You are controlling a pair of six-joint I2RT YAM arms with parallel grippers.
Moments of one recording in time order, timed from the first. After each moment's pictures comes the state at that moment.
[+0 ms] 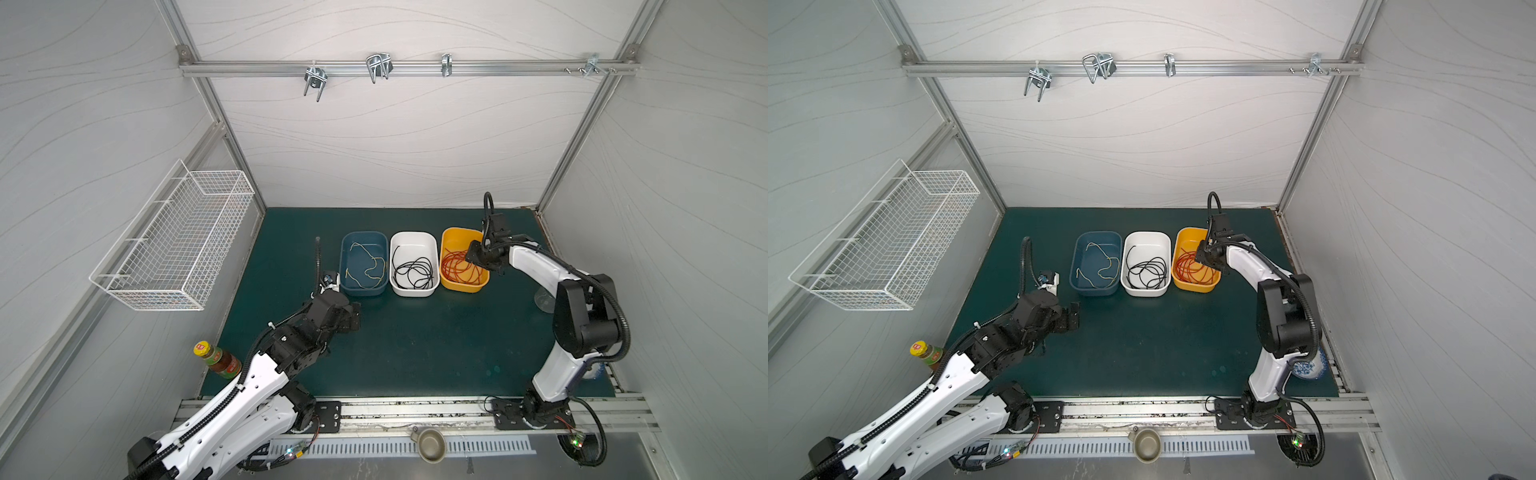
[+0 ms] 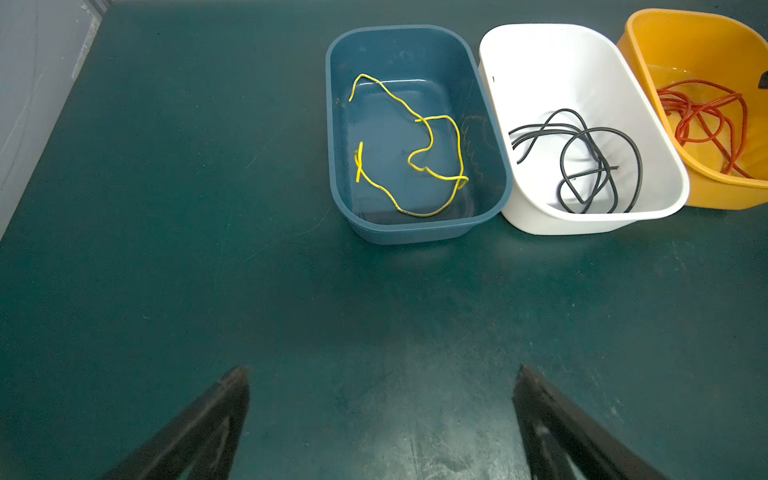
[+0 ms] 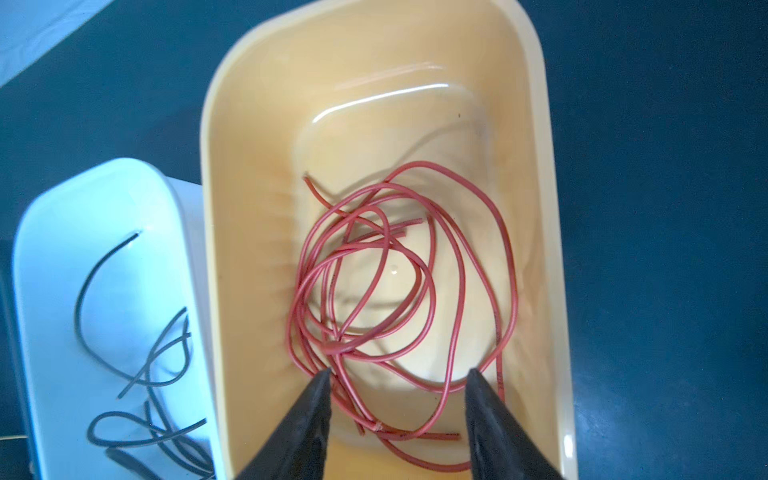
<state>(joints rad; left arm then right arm) -0.63 0.75 0.67 -0.69 -0.42 -0.43 0.26 1.74 1.29 -0.54 -0.05 0.52</state>
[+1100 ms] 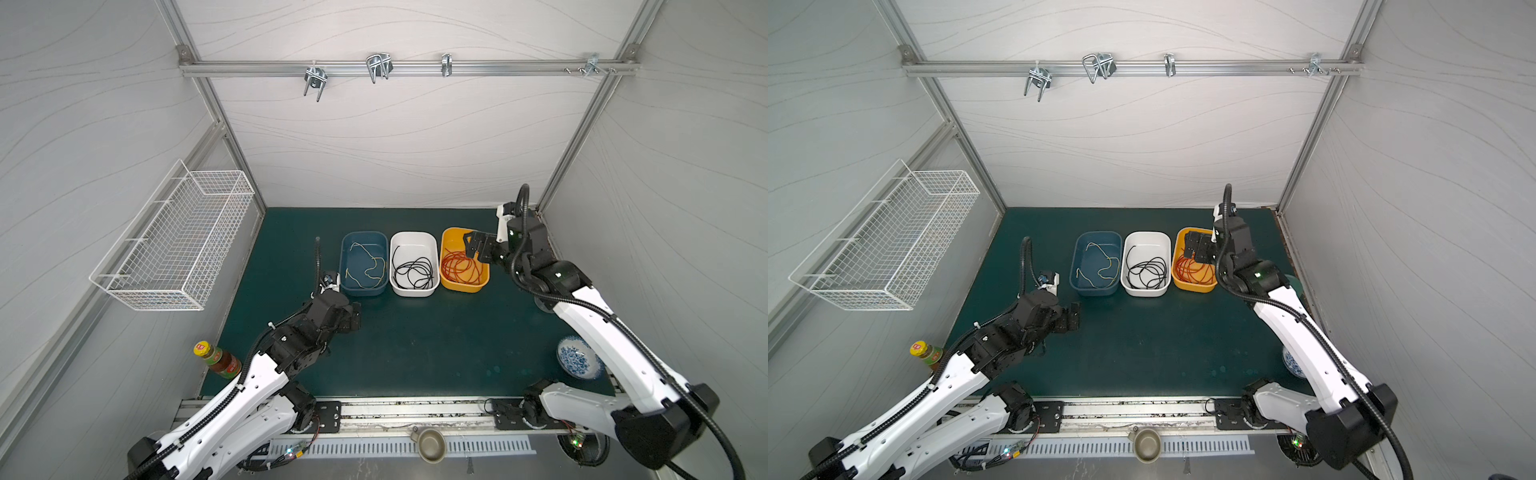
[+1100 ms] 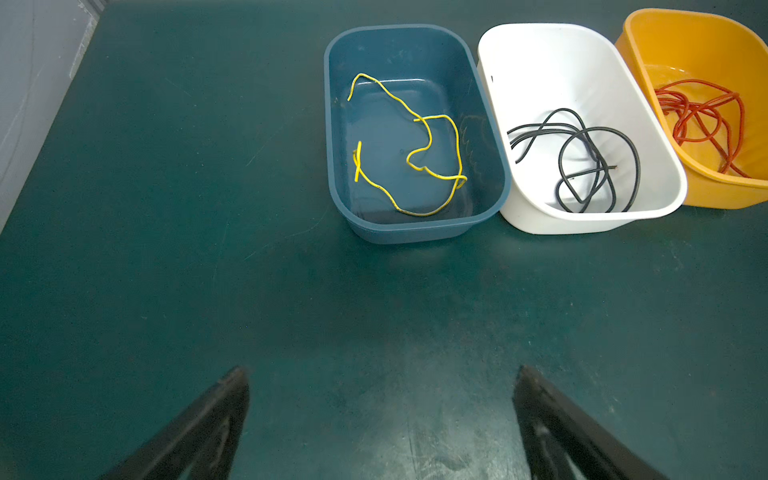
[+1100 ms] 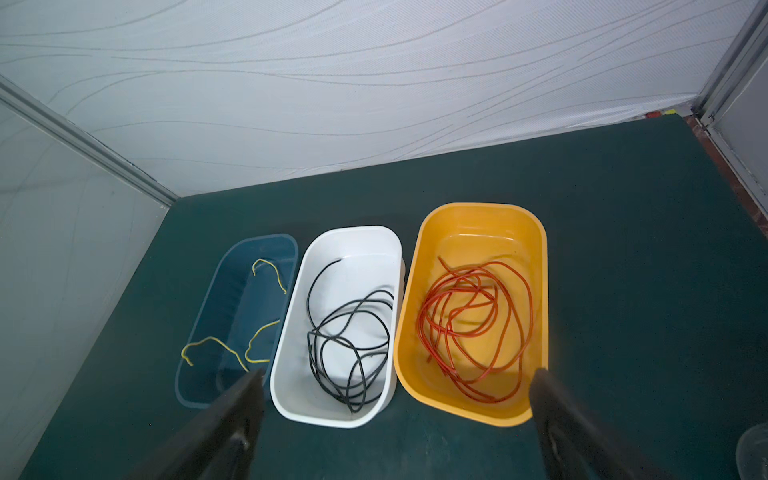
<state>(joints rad) -0.63 0.75 0.67 -0.69 -0.41 -0.43 0.49 1.10 1.14 -0.52 0.14 0.40</state>
